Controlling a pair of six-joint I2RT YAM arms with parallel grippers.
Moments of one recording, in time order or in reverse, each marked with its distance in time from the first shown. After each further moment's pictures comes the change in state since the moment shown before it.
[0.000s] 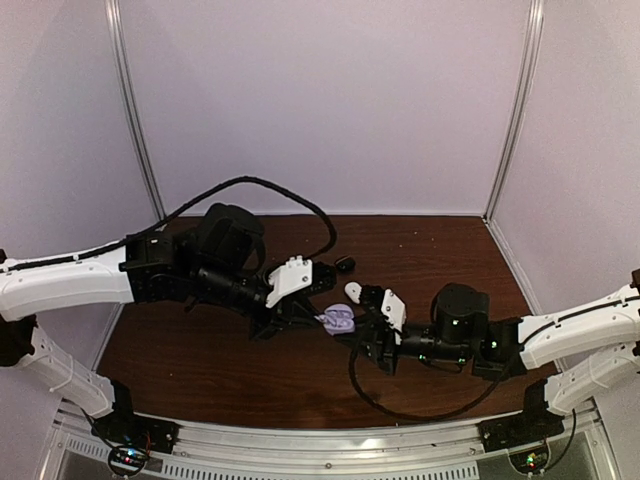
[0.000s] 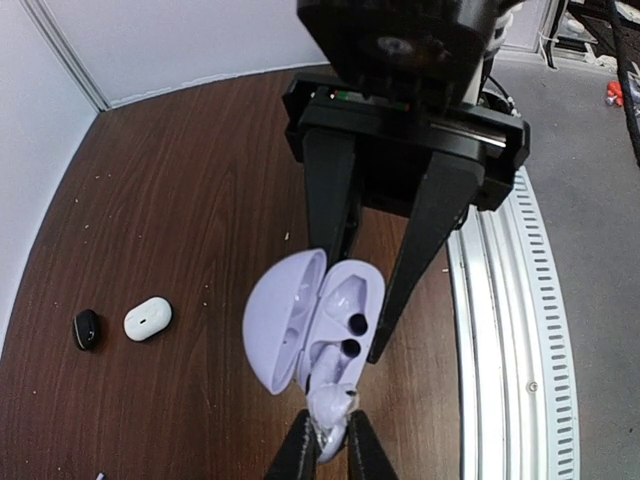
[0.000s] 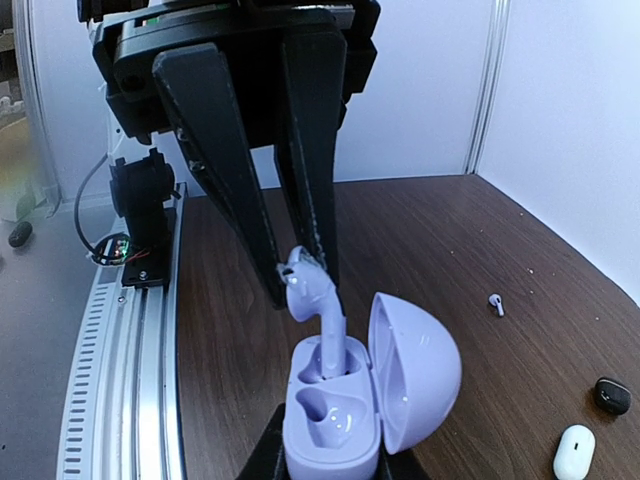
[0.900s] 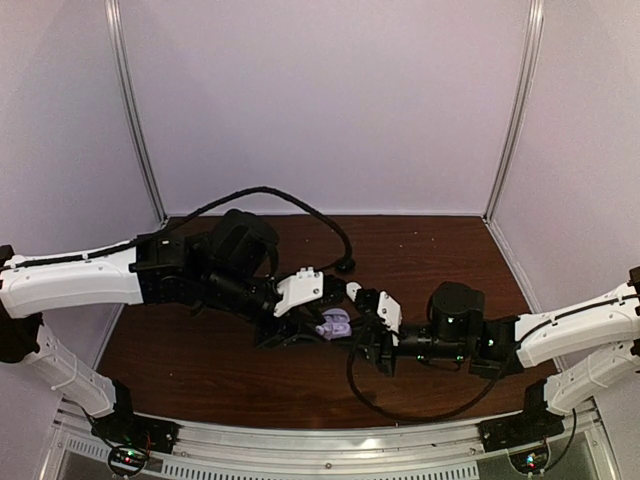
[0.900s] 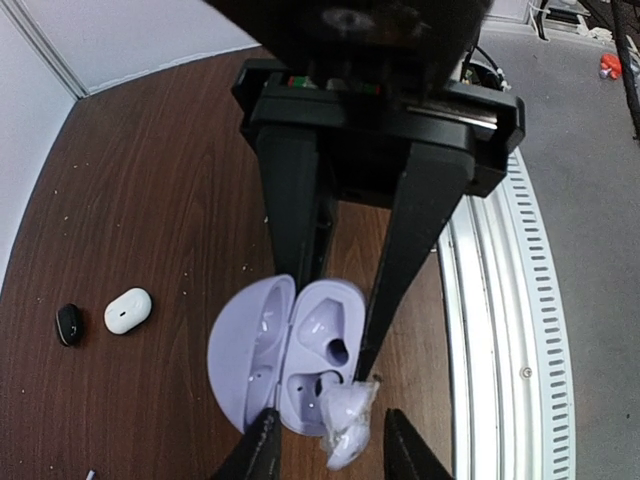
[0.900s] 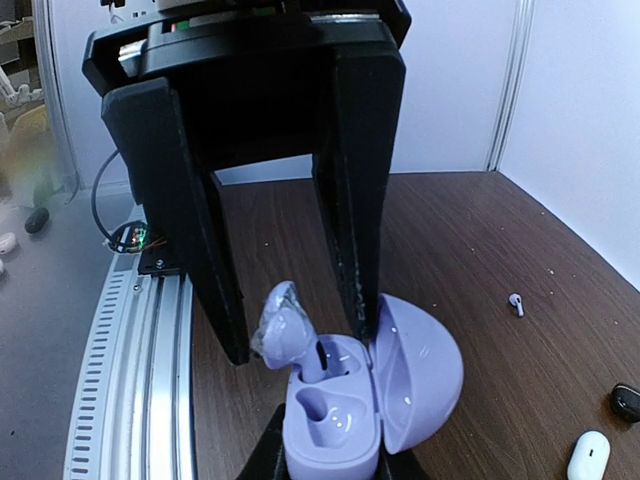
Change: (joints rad) left arm -0.032 0.055 0.040 -0.061 -0.034 0.005; right arm -0.004 0.023 0.015 -0.023 -0.077 -0.012
